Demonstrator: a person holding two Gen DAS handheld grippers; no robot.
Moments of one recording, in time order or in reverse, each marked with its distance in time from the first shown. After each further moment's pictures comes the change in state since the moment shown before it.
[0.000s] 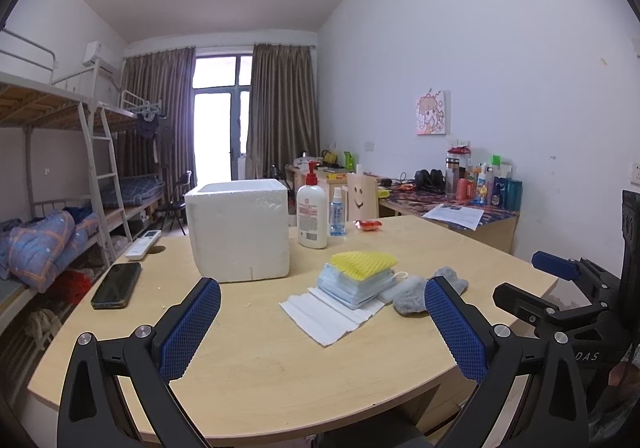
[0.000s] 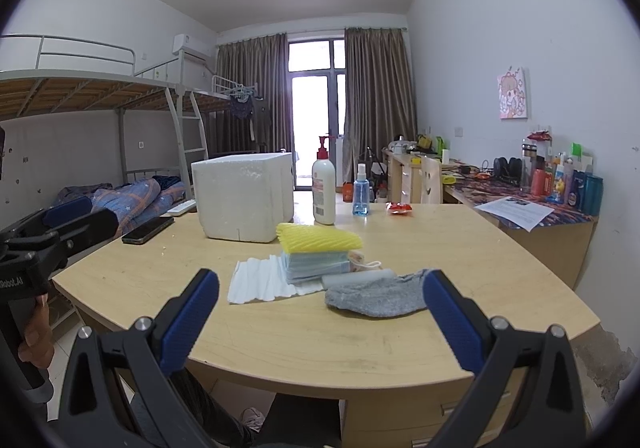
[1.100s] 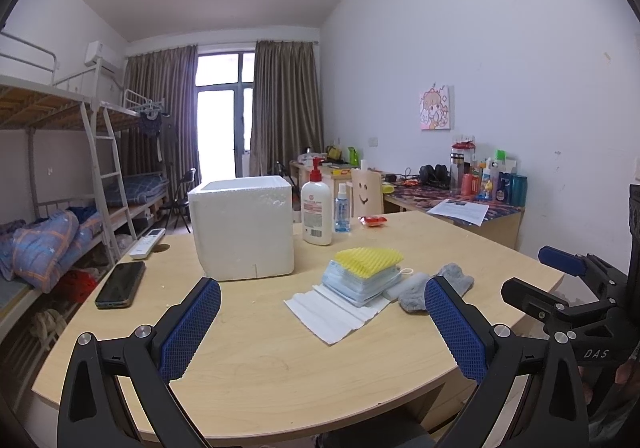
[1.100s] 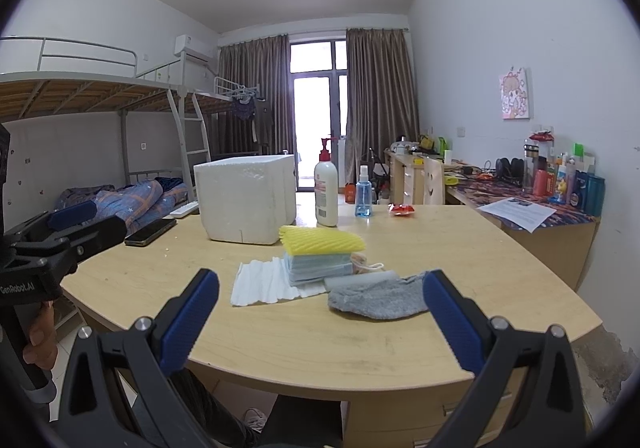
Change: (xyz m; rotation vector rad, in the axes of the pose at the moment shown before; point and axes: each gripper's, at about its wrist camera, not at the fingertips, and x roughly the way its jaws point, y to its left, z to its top) left arm 0.001 0.000 0.002 0.005 0.014 0.020; right arm 0.003 0.001 -0.002 0.006 -0.006 0.009
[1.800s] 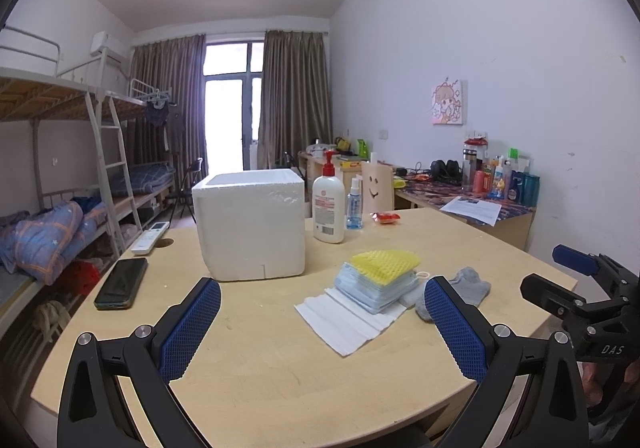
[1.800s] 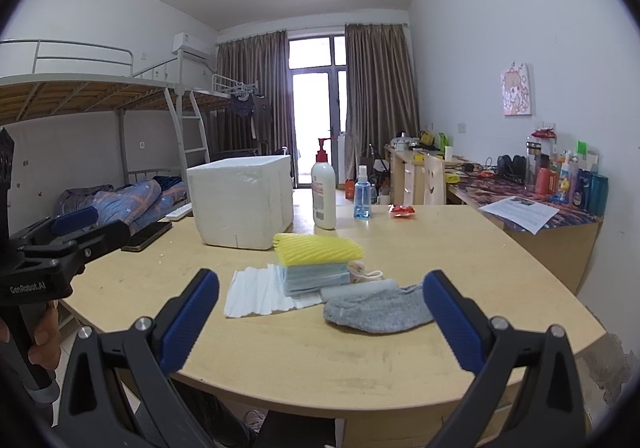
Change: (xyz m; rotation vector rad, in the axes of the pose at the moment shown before) left arm 0.028 0.013 0.012 -0.021 0.044 0.031; right arm 0.019 -0.008 0.016 0.011 0.020 0.002
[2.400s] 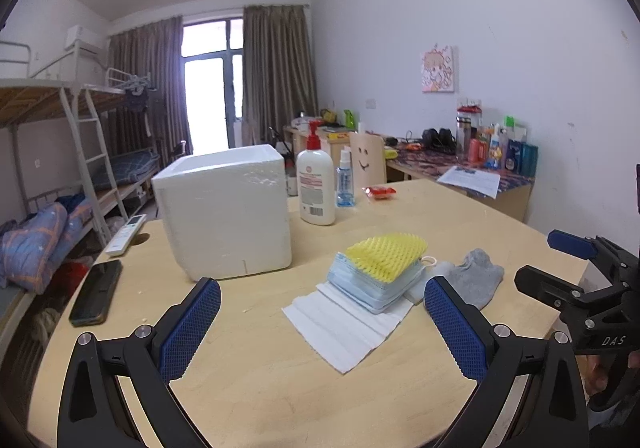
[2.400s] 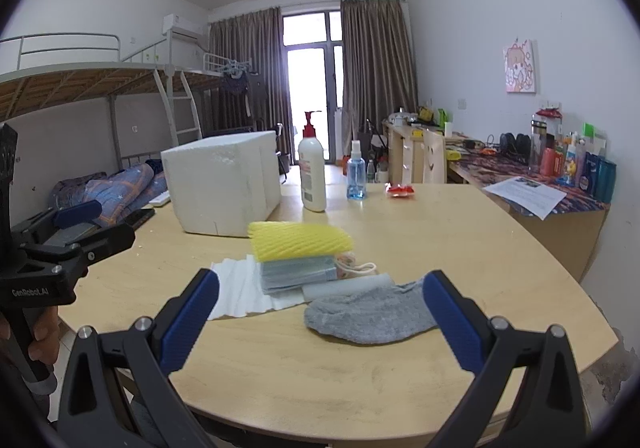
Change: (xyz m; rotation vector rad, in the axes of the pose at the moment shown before) left arm 0.063 -0.010 0.010 0.066 0.118 -0.047; right arm 0.047 -0.021 0.006 0.017 0.099 -0.003
